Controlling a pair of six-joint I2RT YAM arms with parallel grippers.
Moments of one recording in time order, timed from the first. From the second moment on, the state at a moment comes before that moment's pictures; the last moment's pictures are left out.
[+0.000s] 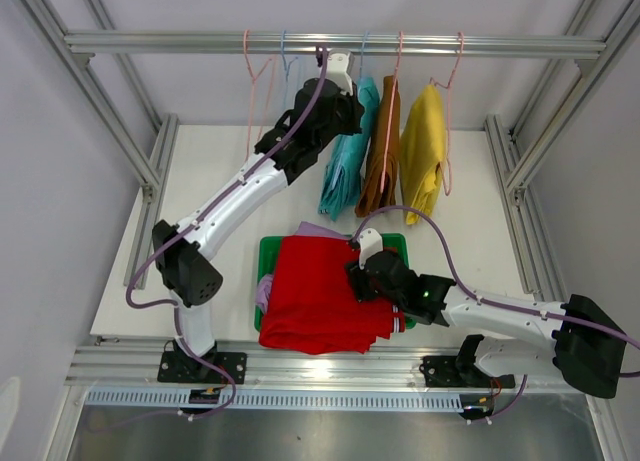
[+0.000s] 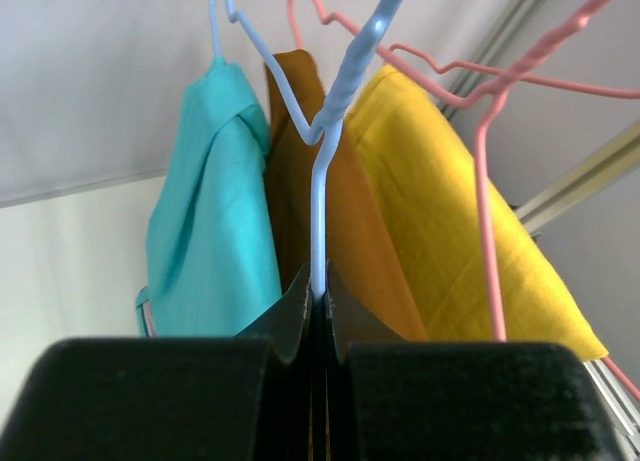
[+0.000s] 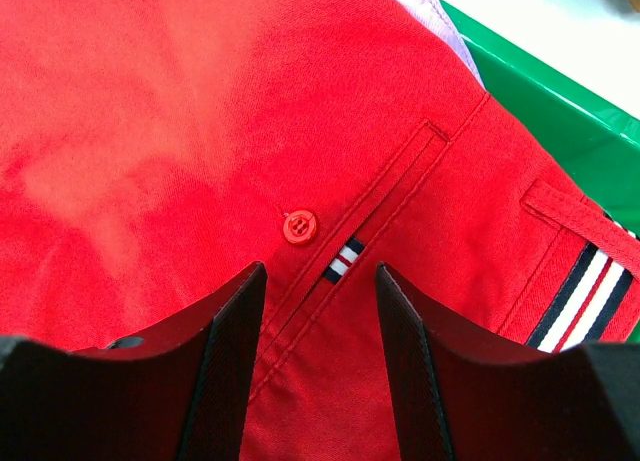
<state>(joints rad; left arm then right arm) -0.71 1.89 2.01 -0.28 -0.19 -0.31 1.04 1.15 0.59 -0.07 0.29 0.28</state>
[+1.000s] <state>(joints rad) -0.82 1.72 2.09 -0.59 -0.53 -0.19 1.07 0.98 0.69 -0.17 0.30 0.29</state>
